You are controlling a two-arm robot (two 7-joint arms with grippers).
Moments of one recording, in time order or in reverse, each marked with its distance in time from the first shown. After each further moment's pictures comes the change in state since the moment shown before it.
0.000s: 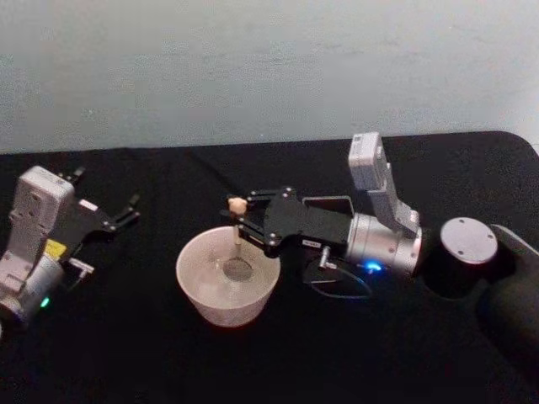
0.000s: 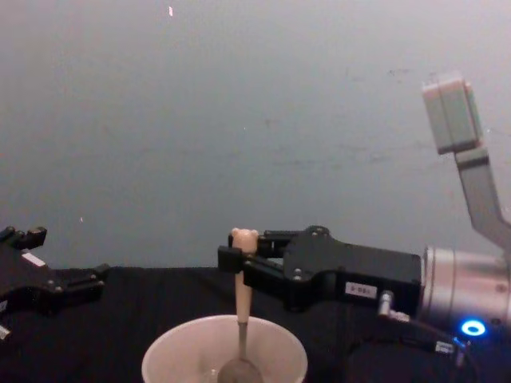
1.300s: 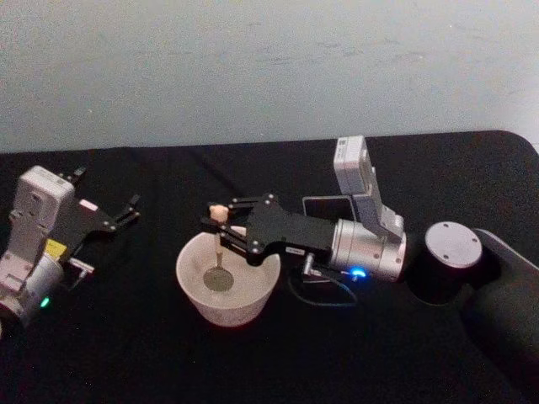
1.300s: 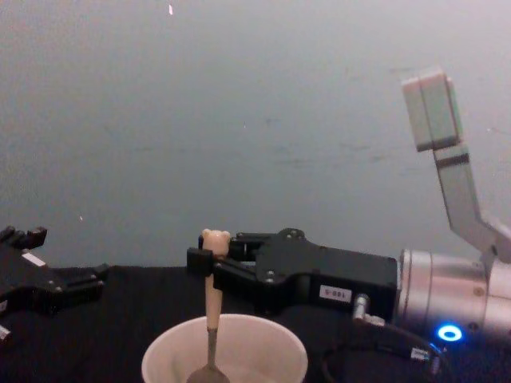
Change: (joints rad) left arm 0.000 0.000 0.000 0.000 0.000 0.000 0.000; right arm -0.010 -0.013 -0.029 -0.032 0.028 0.026 0.000
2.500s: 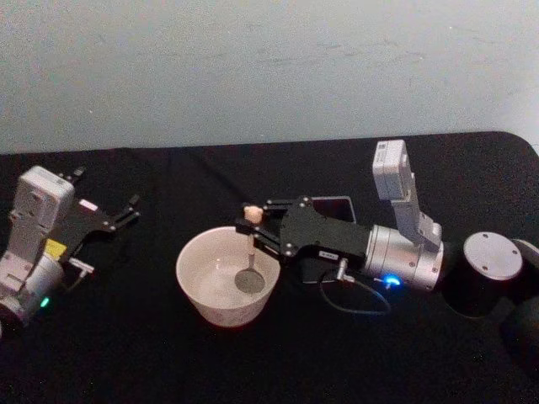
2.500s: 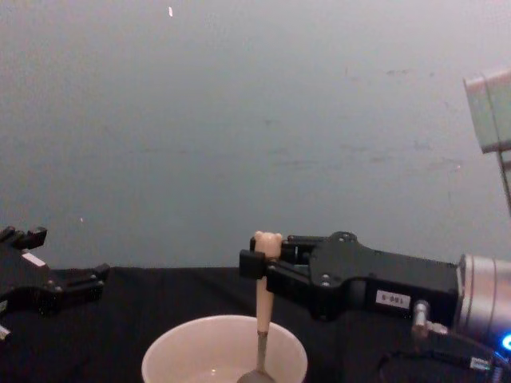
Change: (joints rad) left arm 0.000 0.000 0.000 0.000 0.000 0.000 0.000; right arm -0.083 0.090 0.055 -0.123 0.003 0.038 -0.037
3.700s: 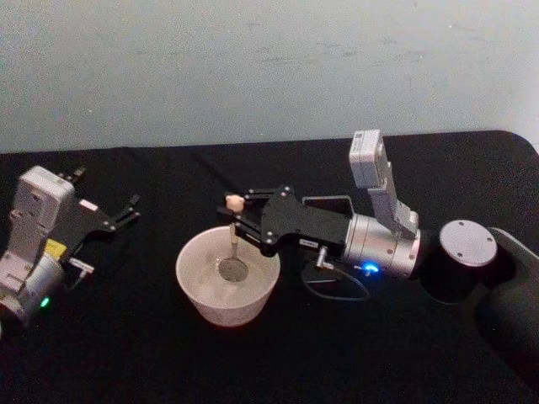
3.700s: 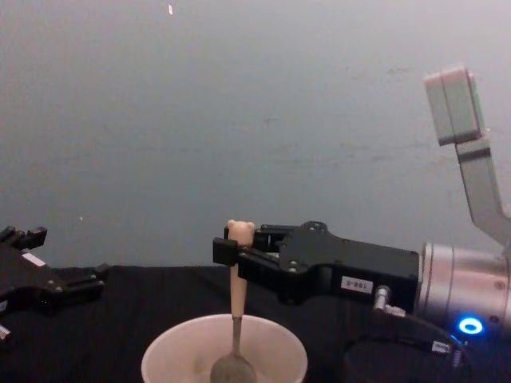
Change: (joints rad) left arm 0.000 0.000 0.000 0.000 0.000 0.000 0.000; right arm 0.069 -0.066 -0.027 0.102 -0.006 -0.031 0.008
